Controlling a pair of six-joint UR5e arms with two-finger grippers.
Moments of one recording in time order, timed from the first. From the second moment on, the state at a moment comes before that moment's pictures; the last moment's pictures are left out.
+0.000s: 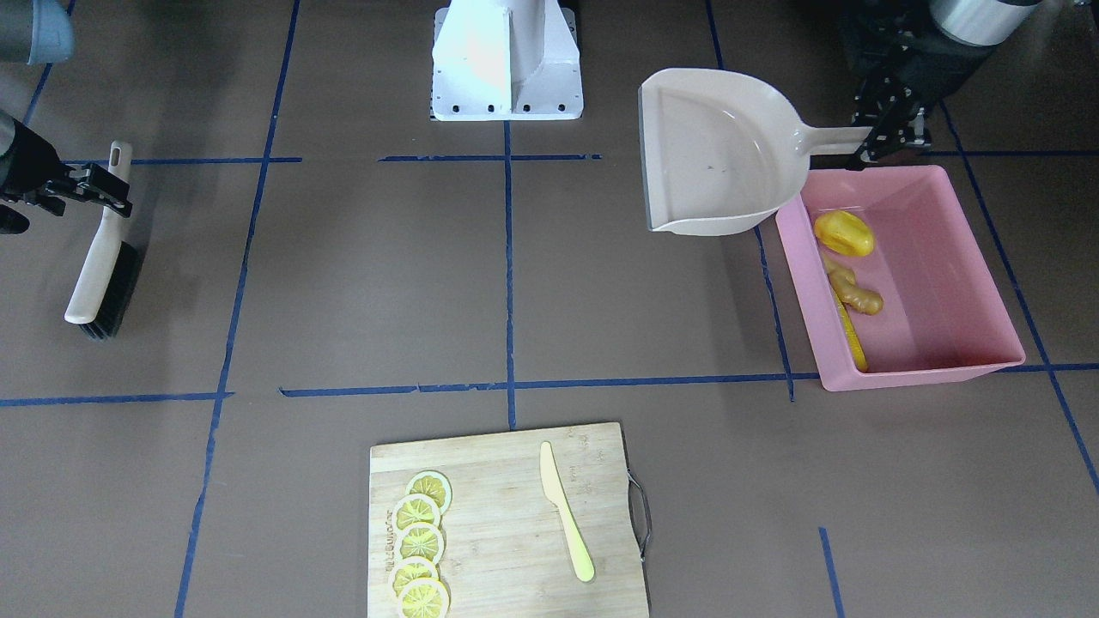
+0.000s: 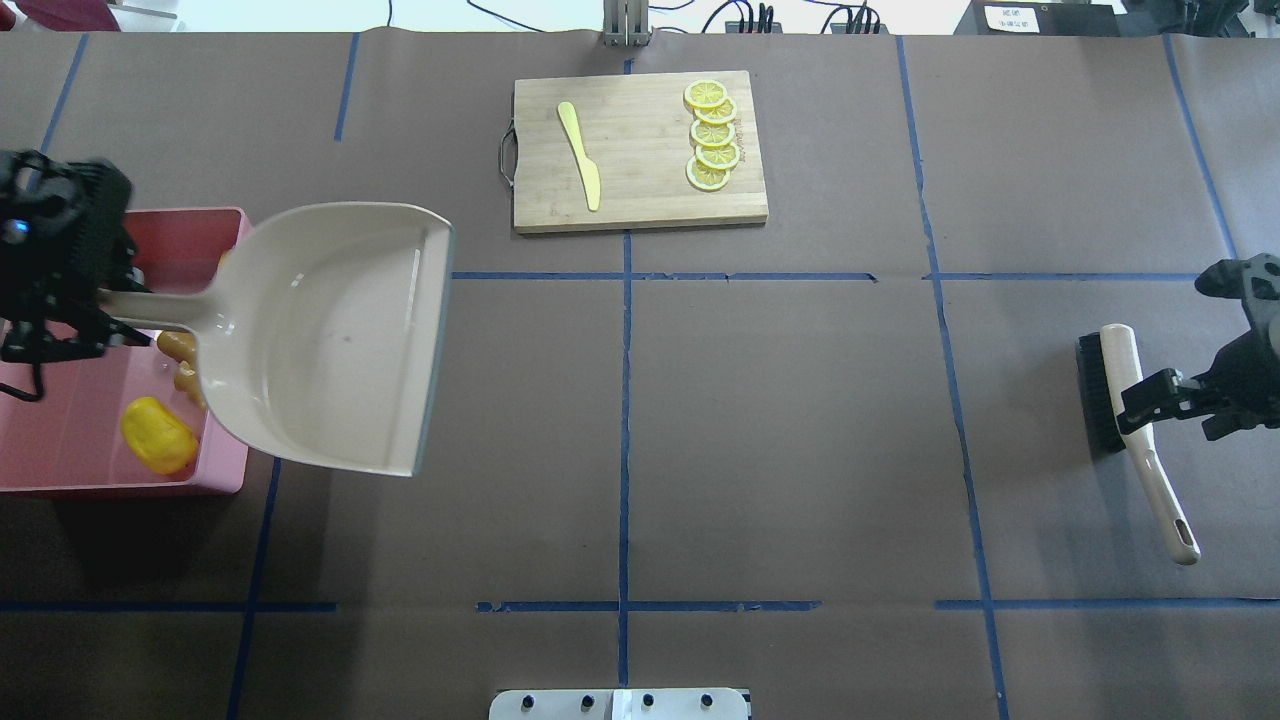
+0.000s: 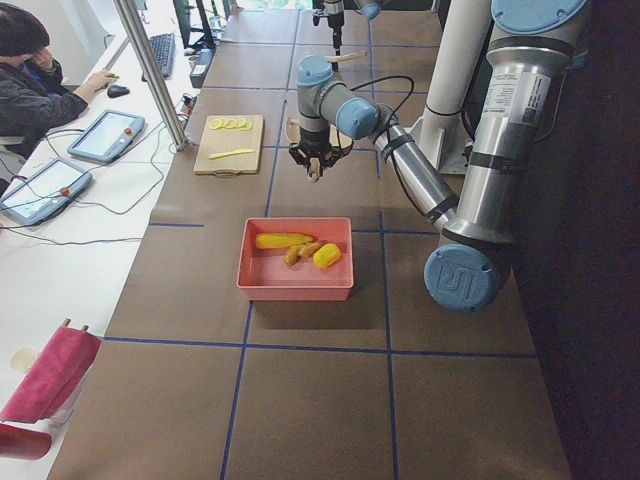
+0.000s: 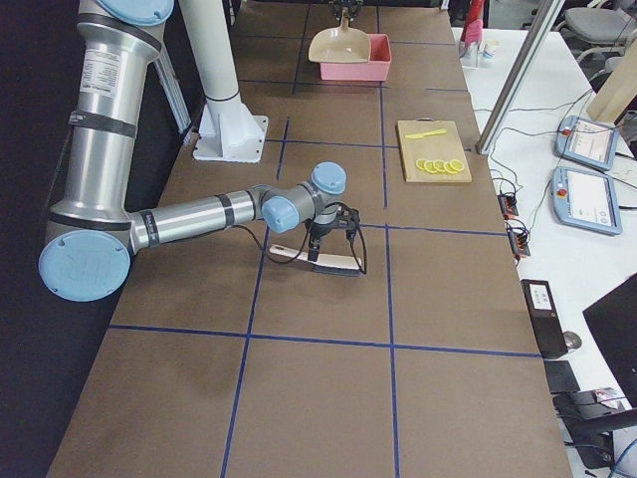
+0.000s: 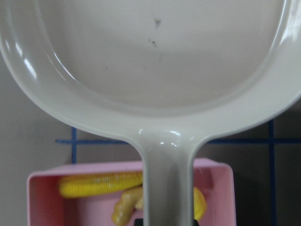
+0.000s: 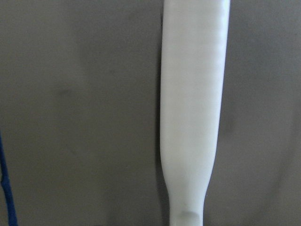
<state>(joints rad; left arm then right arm) -0.96 -1.76 -2.23 -1.34 -2.22 0.80 0.98 -1.76 1.95 -1.32 2.29 0.80</state>
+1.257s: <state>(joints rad) -0.60 -1.92 -1.99 -1.37 -1.96 0.48 1.11 -1.74 1.95 -1.32 2.27 0.80</state>
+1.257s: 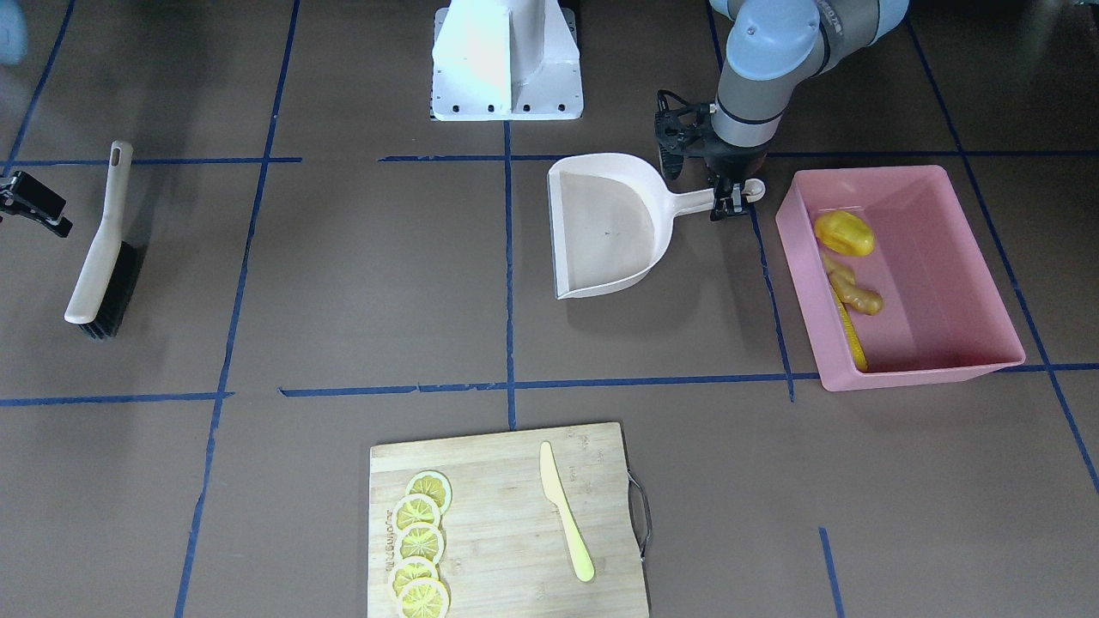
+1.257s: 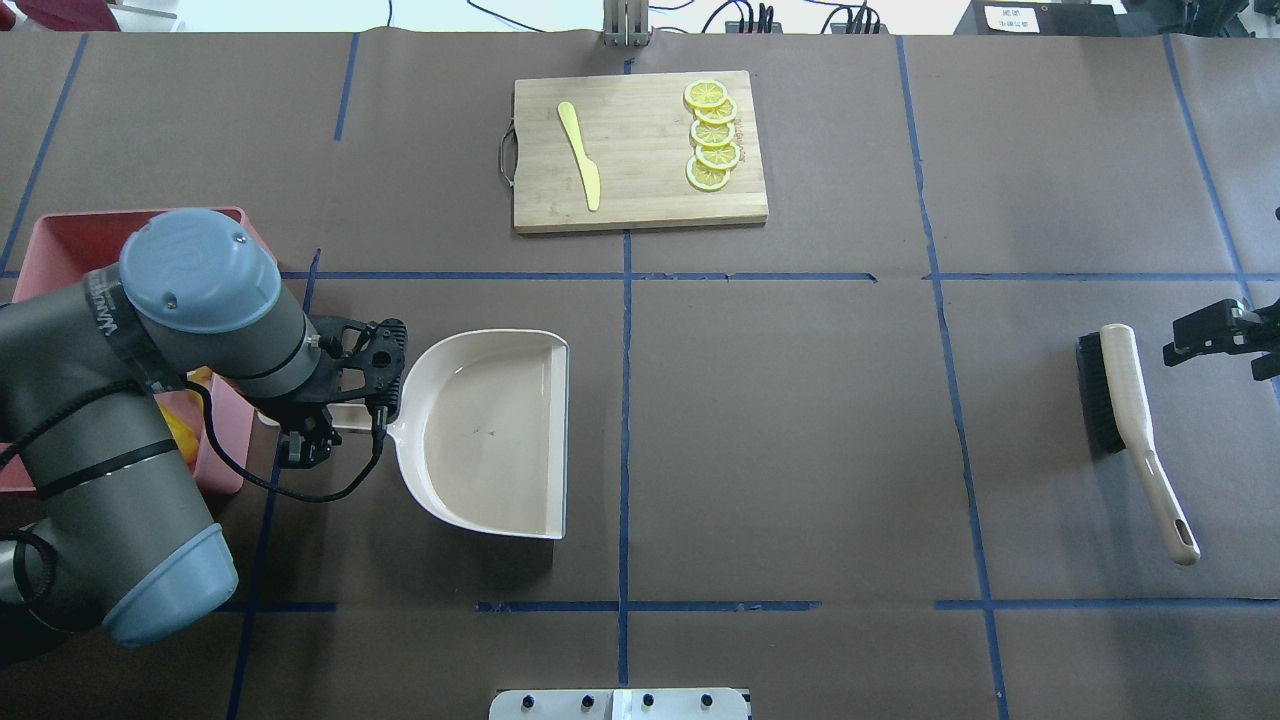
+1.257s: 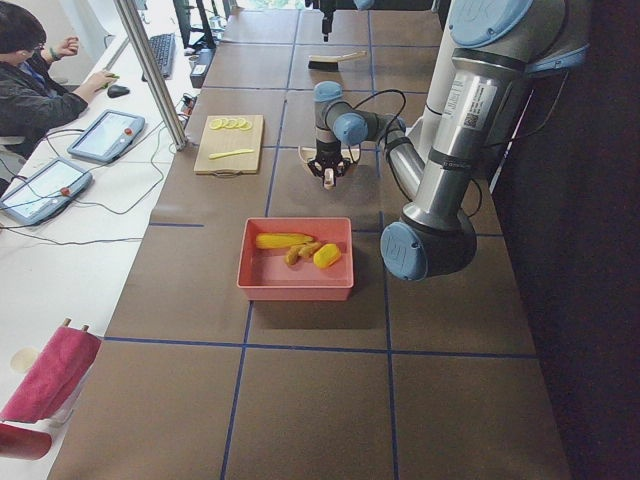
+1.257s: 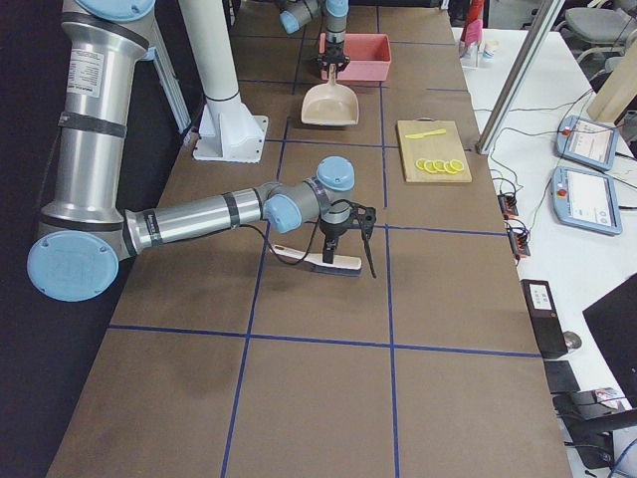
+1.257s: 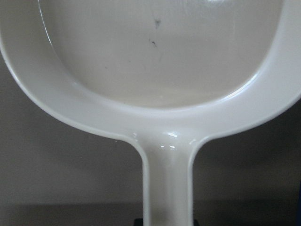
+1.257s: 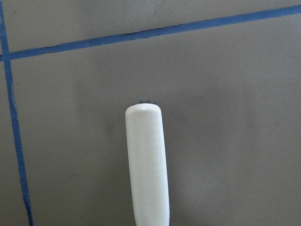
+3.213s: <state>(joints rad) -0.69 -1.95 -1.99 -1.39 -1.97 0.39 1.18 -1.71 1.95 -1.32 2.26 0.80</state>
